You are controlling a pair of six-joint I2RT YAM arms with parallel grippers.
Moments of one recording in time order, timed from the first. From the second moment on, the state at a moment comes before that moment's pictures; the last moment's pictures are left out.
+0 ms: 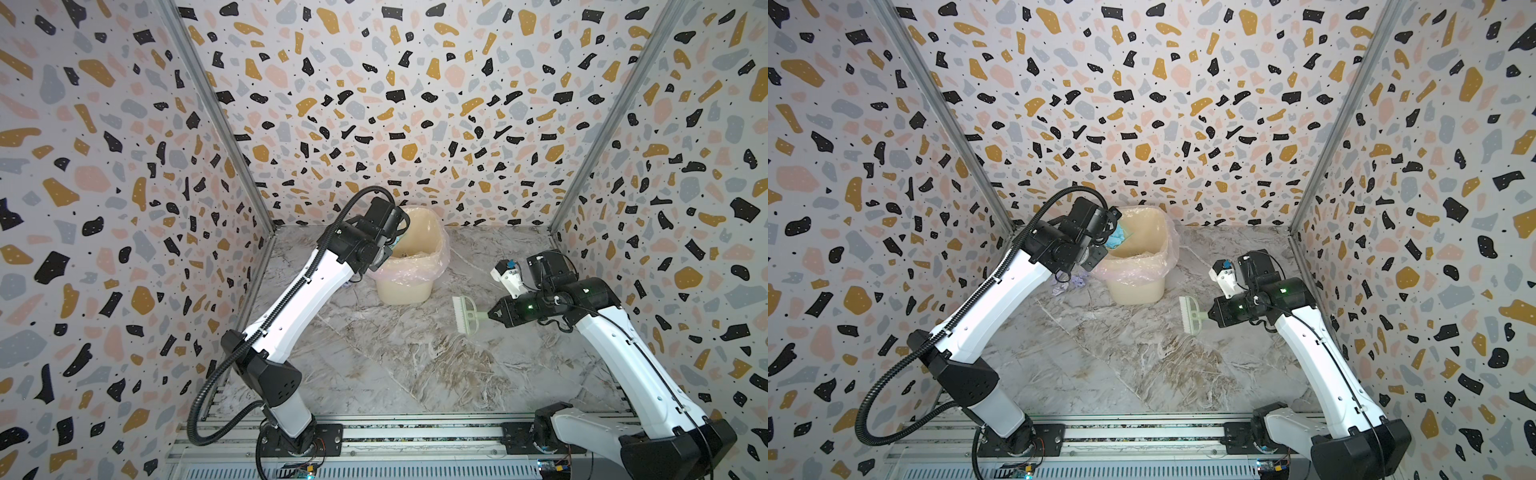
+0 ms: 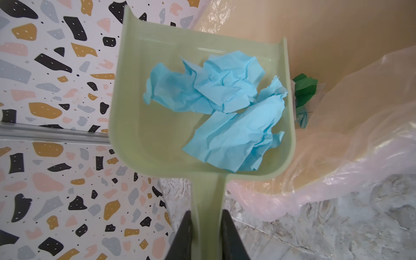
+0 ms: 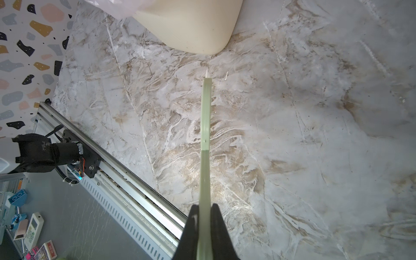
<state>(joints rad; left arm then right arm) -0.65 1.69 1.96 -1.19 -0.58 0.28 0.30 1.15 1.24 -1.17 -0.43 0.00</state>
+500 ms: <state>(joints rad) -0.75 1.70 1.87 -1.08 -0.87 0.57 0.30 1.16 1.24 -1.16 -0.46 -0.01</state>
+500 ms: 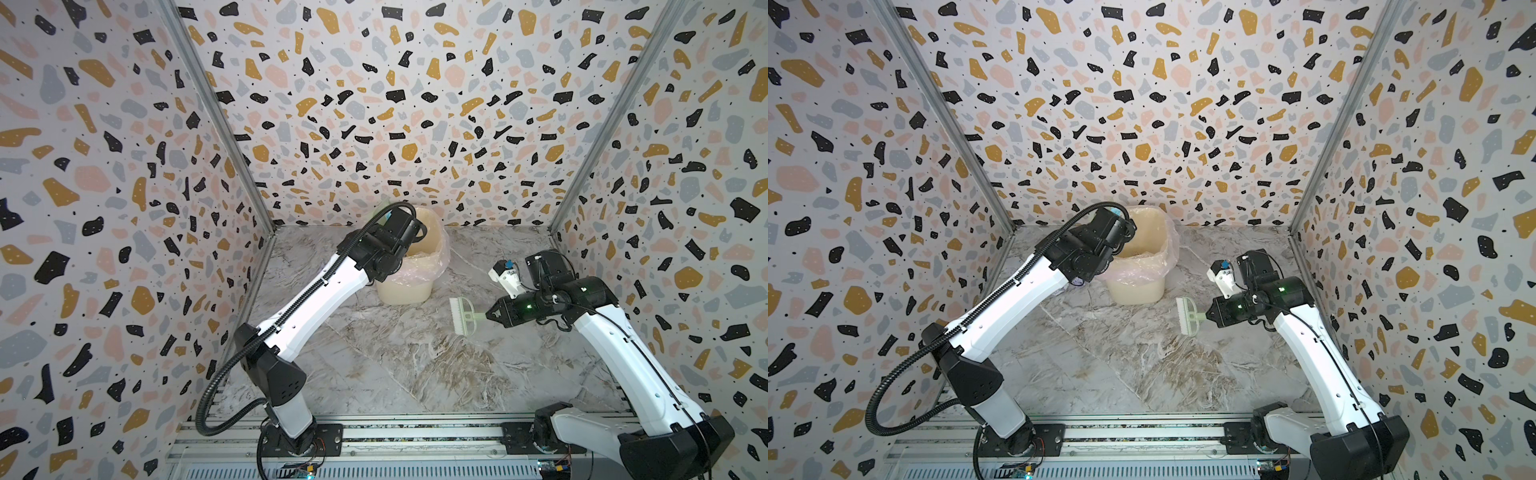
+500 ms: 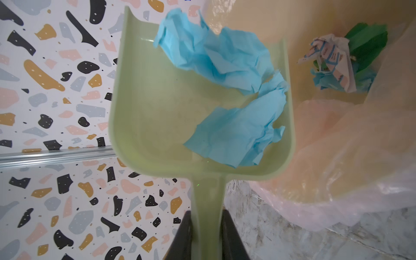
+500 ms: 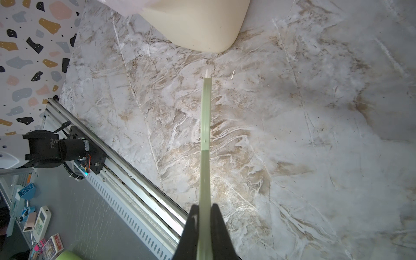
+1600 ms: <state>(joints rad) -0.85 1.67 1.66 -0.72 -1.13 0.95 0.30 1.16 1.21 -1.15 -0.48 -0.01</state>
